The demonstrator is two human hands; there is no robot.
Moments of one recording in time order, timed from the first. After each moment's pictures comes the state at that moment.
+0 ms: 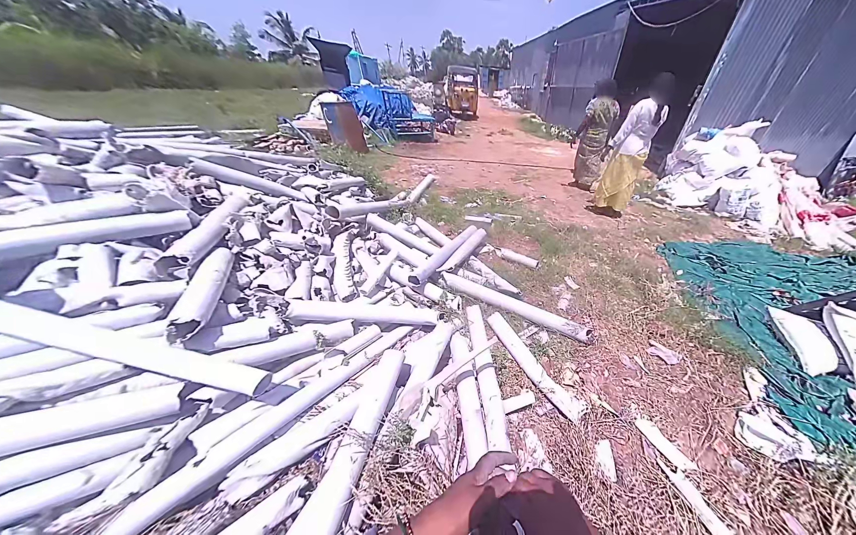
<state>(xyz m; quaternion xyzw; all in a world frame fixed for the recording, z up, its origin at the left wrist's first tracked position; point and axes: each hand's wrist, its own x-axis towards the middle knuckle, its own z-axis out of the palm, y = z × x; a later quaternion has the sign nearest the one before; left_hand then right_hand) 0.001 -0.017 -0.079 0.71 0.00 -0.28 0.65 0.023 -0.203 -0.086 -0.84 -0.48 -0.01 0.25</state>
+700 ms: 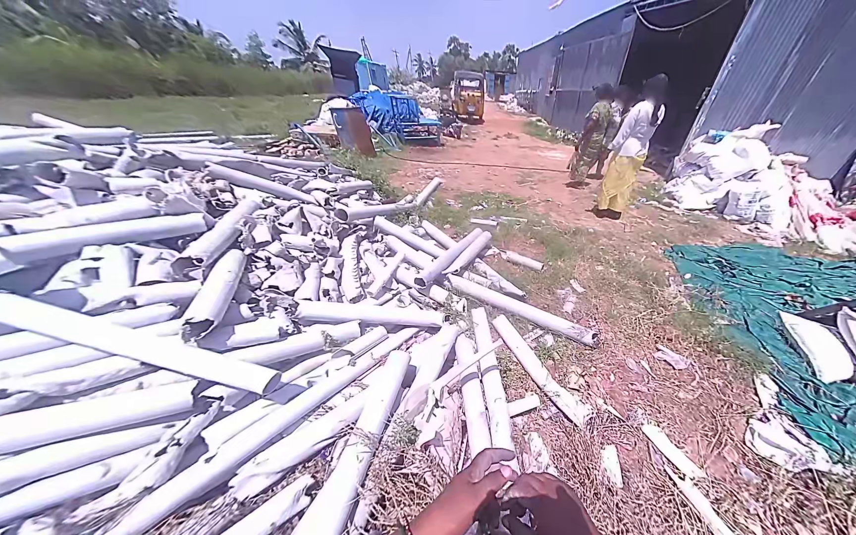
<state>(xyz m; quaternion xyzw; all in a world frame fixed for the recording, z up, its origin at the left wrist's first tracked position) -0.005 -0.013 -0.087 0.70 0.03 -0.22 0.68 0.022 -0.207 -0.097 -0.84 -0.43 0.04 0.32</state>
